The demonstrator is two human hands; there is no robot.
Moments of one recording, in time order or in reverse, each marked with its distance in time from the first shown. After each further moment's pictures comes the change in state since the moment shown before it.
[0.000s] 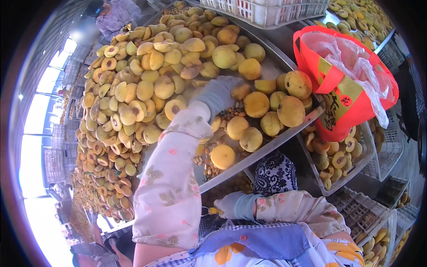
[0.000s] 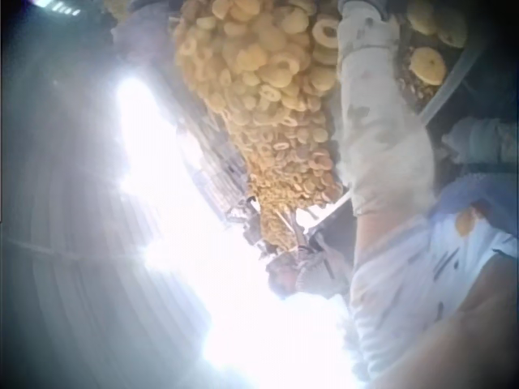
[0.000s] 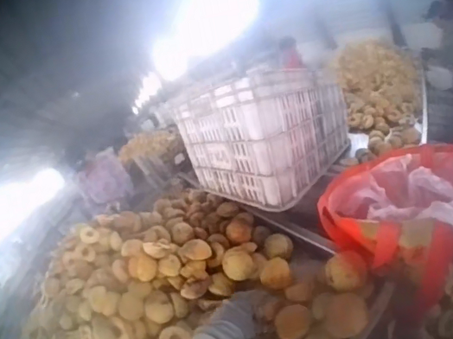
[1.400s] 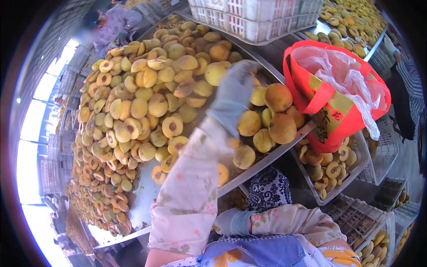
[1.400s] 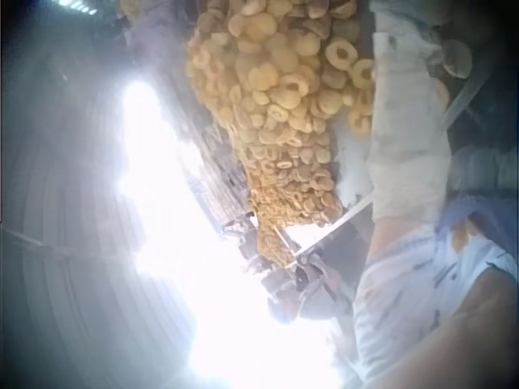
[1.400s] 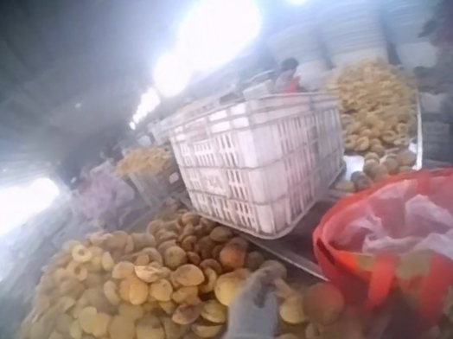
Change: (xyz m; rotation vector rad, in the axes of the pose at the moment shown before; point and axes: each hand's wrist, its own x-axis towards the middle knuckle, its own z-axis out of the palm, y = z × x) left_hand 0.040 0.073 -0.024 -0.994 0.618 0.034; right_hand -0.004 -0.005 0.003 -0.001 -0.015 -0.041
